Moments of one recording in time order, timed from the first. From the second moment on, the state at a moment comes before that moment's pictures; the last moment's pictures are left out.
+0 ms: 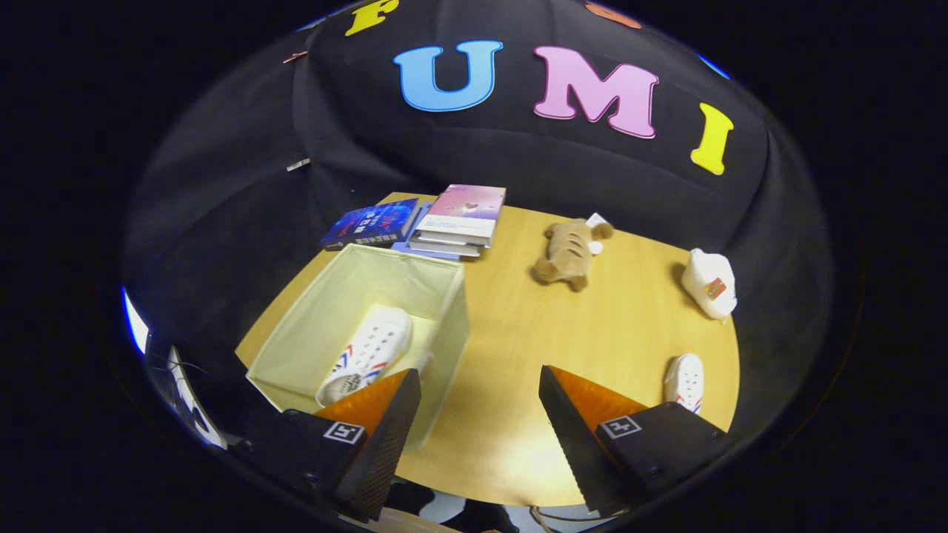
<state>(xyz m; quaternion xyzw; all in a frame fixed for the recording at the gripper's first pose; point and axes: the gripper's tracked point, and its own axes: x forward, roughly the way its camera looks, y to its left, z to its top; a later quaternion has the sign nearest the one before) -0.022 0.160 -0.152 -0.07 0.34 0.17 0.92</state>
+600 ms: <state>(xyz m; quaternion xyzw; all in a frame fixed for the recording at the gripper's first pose) -0.011 -0.086 -0.202 -0.08 0.36 0.02 0.93</state>
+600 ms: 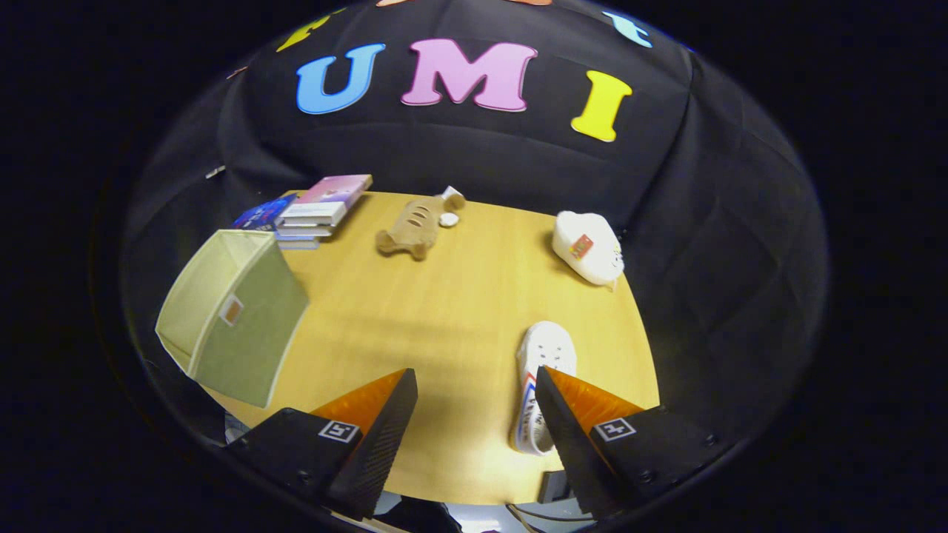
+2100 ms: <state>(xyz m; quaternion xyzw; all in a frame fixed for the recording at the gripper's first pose) 0.013 -0.192 -0.354 0.09 0.49 -0.04 0.87</state>
